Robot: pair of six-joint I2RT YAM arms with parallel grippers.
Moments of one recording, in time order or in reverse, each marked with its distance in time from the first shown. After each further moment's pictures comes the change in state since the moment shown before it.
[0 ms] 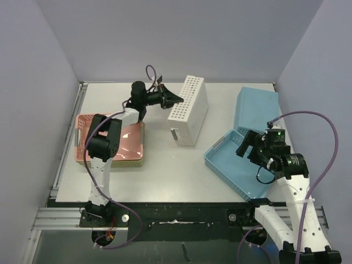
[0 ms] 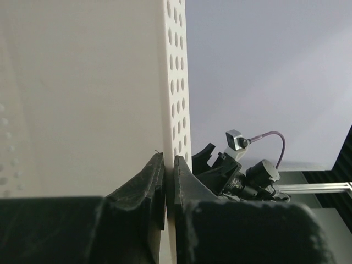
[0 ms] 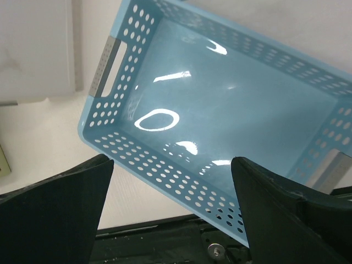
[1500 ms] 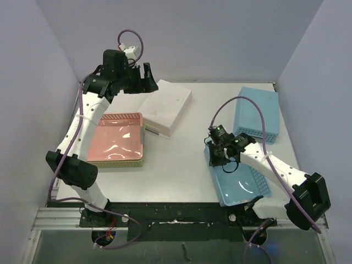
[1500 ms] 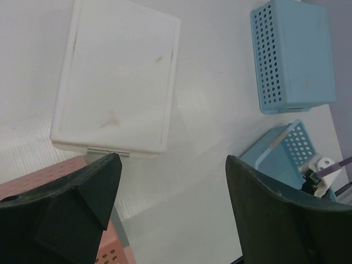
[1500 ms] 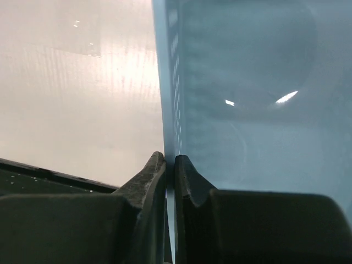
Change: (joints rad) left arm 0.042 -0.492 0.477 -1.593 -0.726 1.213; right arm 0.549 0.468 -0.043 0.180 0.004 -0.007
